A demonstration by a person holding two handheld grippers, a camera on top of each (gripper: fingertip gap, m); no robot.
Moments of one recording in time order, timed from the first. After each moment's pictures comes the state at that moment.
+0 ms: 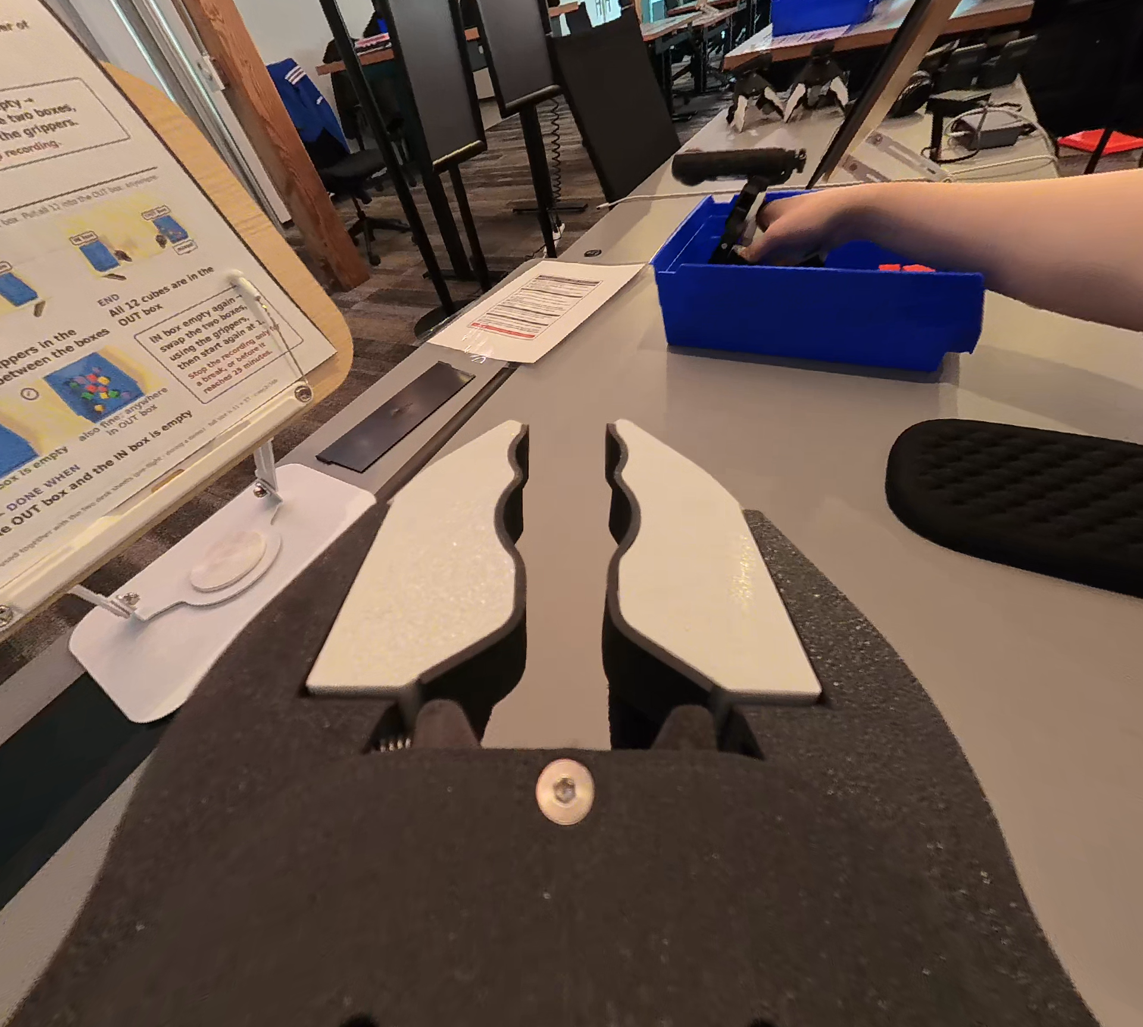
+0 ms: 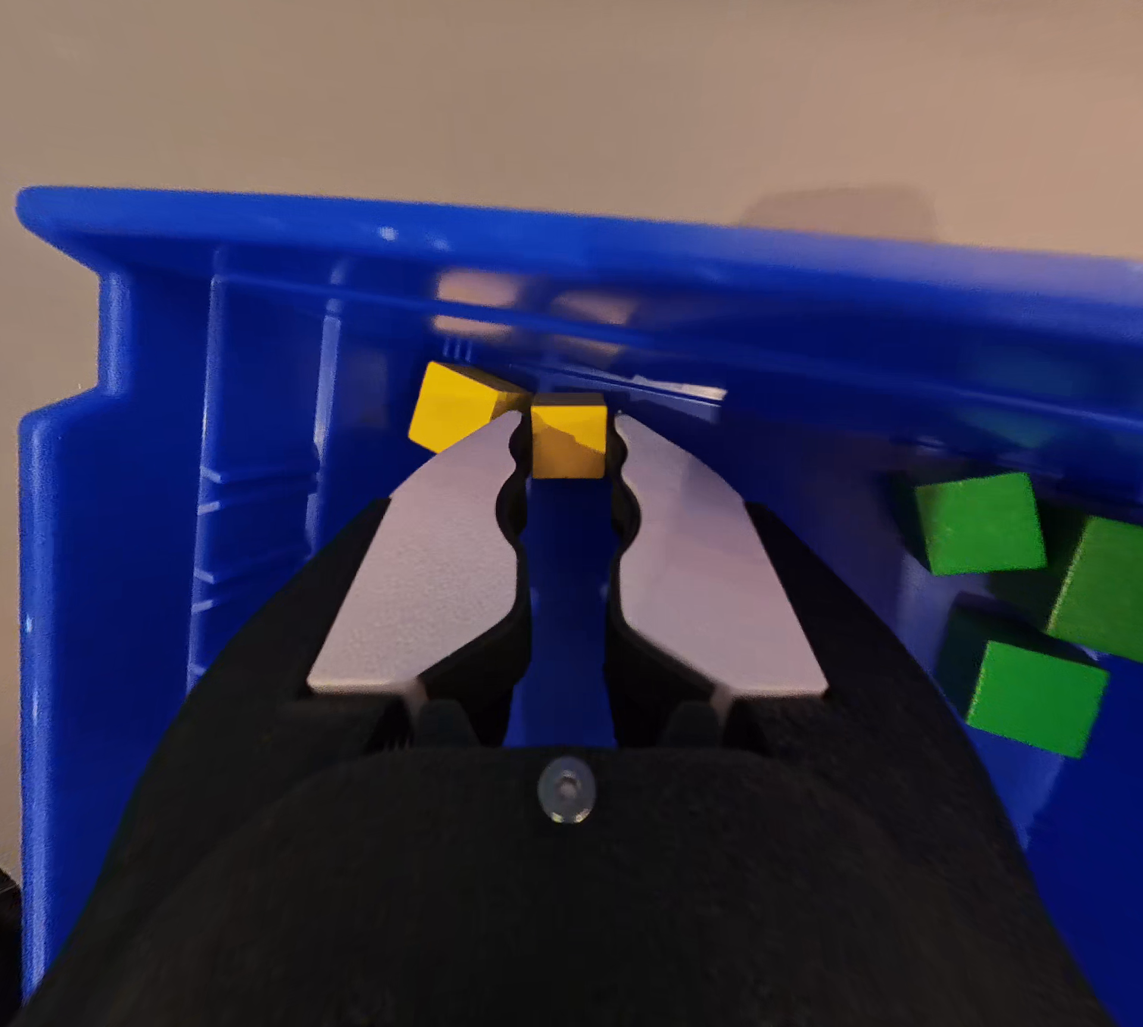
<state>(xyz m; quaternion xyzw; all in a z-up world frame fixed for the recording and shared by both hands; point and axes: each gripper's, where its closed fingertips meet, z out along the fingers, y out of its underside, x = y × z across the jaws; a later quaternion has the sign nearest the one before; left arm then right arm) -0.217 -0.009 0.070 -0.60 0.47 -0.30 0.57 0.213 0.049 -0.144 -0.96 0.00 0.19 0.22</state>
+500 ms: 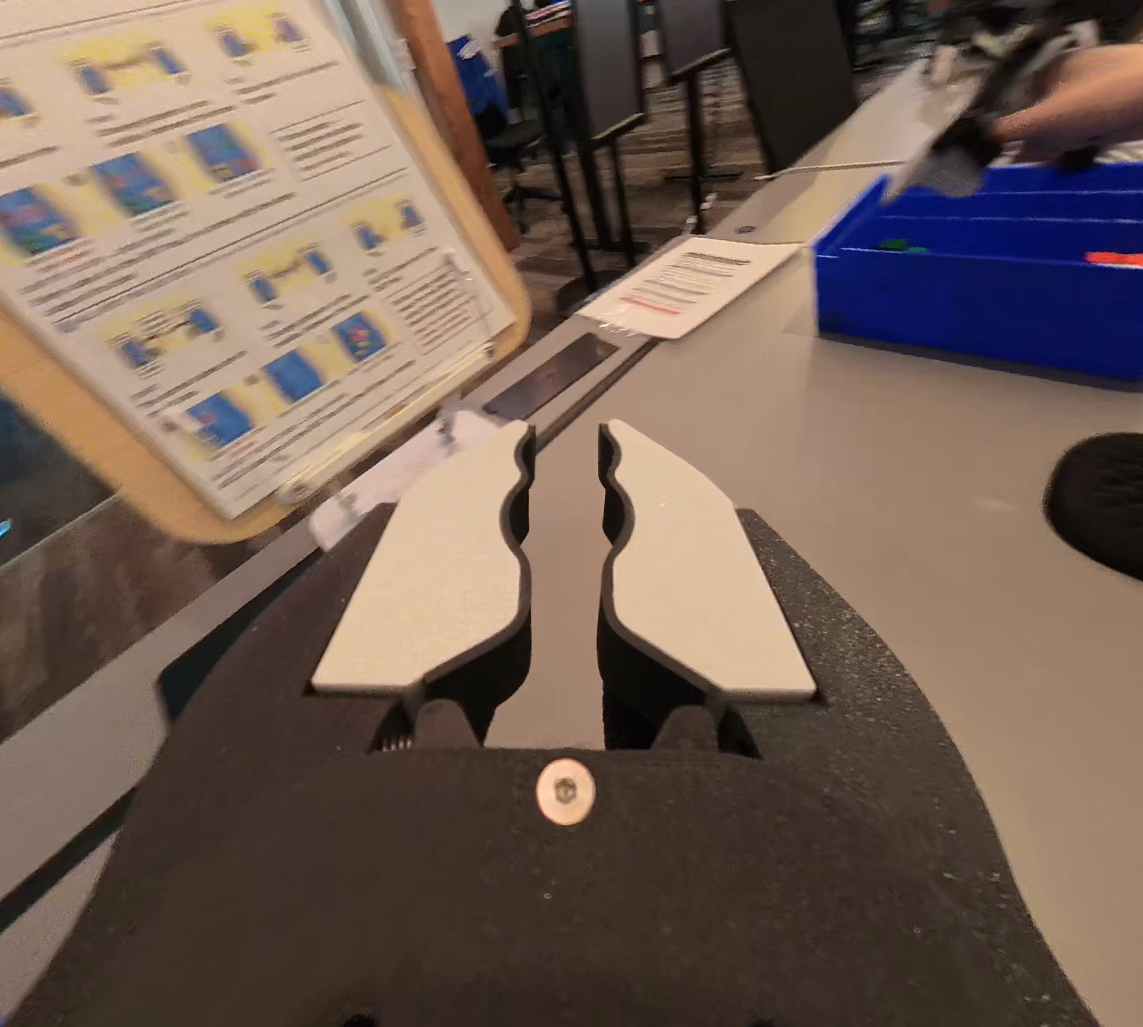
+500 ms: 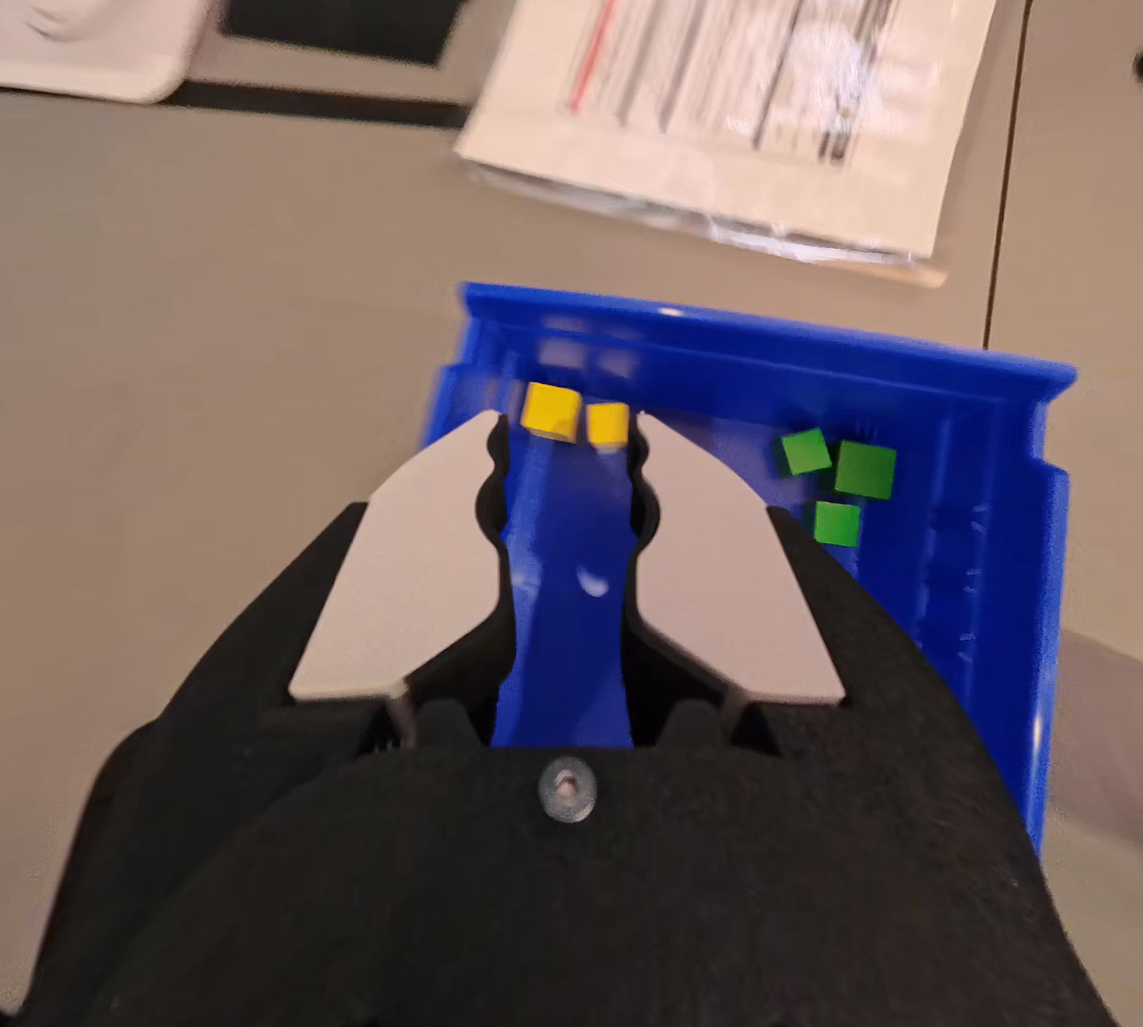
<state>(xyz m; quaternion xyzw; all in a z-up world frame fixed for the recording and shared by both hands) -0.290 0.015 0.107 -0.65 0.40 -0.19 0.62 0.210 0.024 -0.020 -0.93 -0.02 0.09 0.35</state>
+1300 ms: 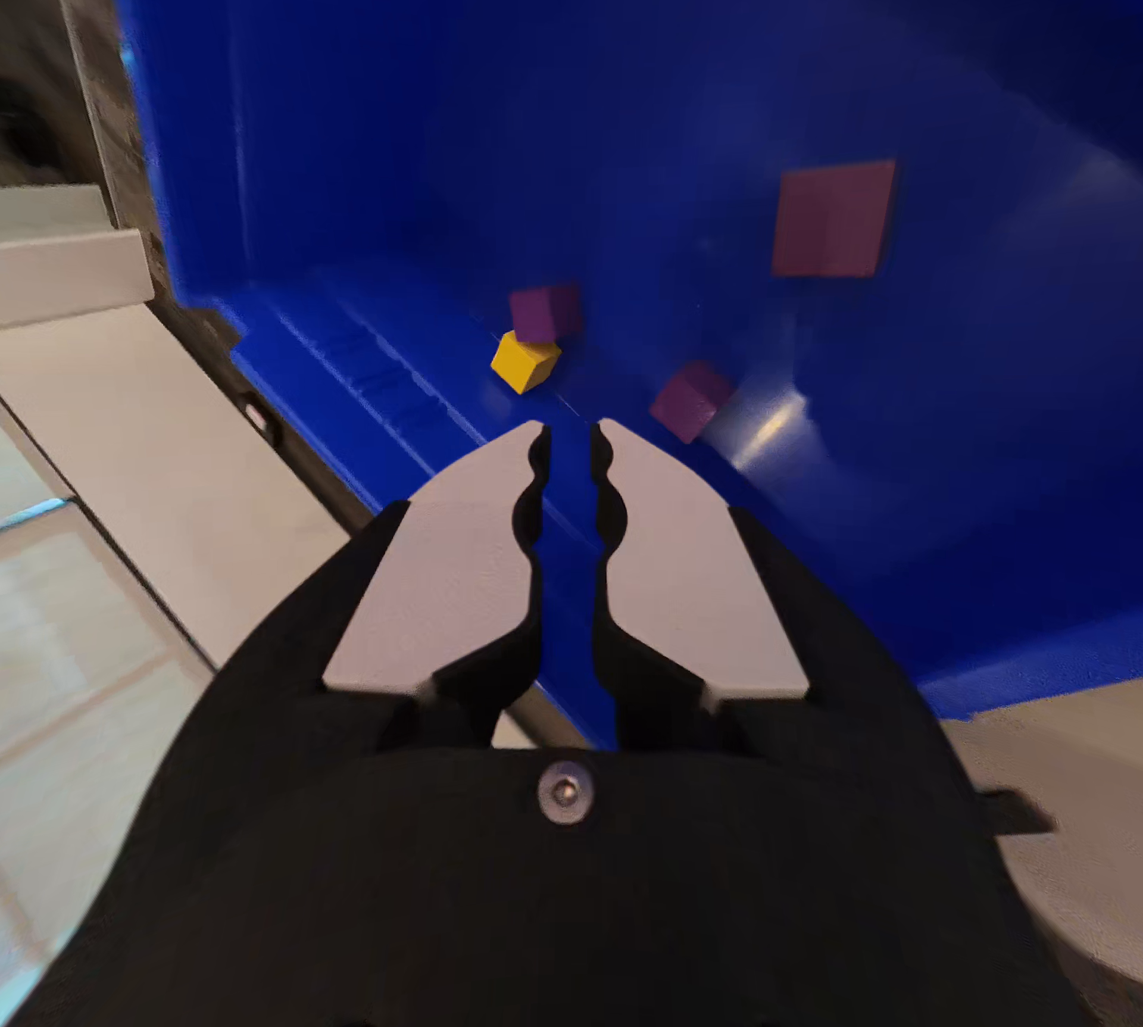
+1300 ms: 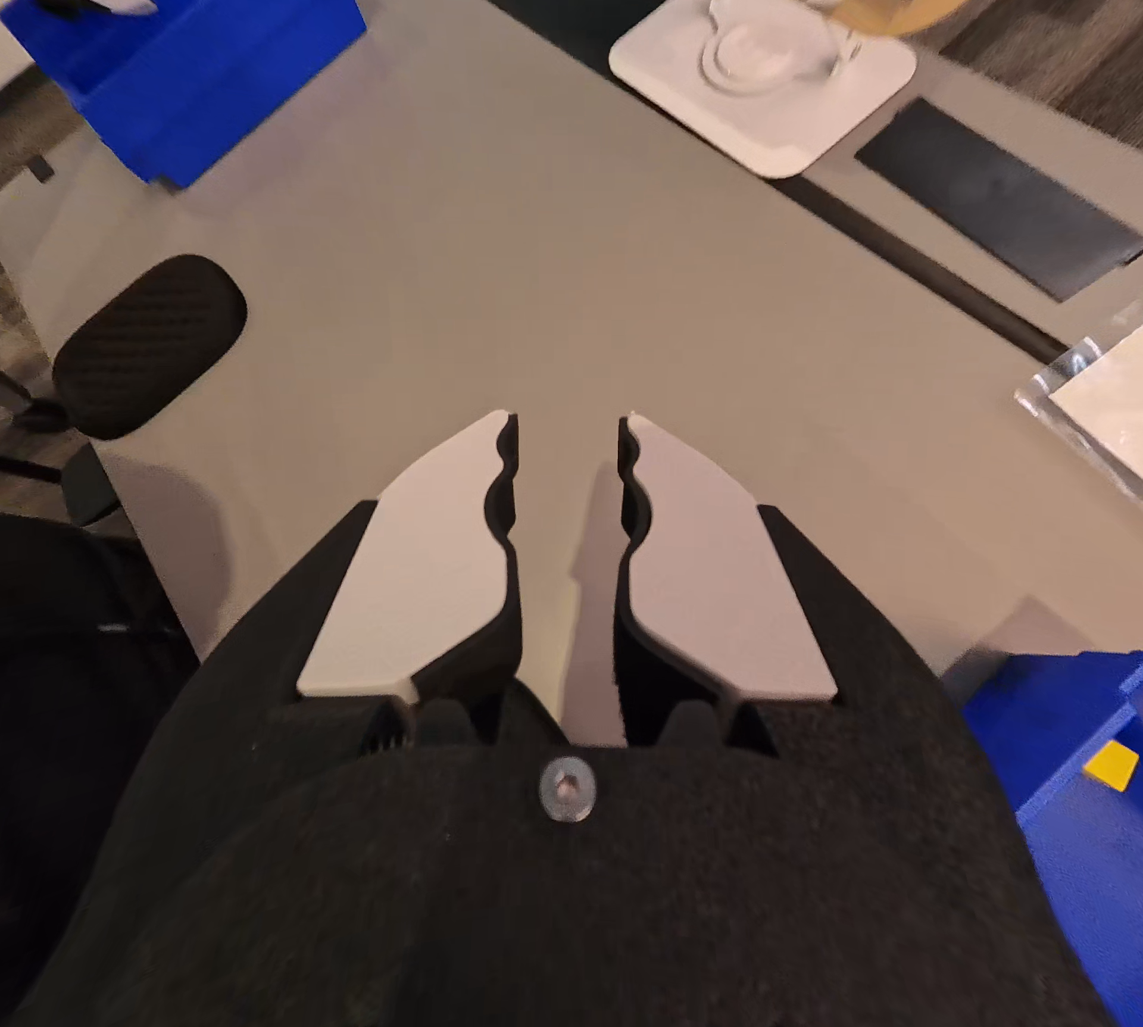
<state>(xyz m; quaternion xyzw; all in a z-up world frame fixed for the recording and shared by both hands) -0.749 0.065 -0.072 -0.81 0.51 0.26 0.16 -0.052 -0.022 0.051 -0.85 -0.29 0.23 0.36</state>
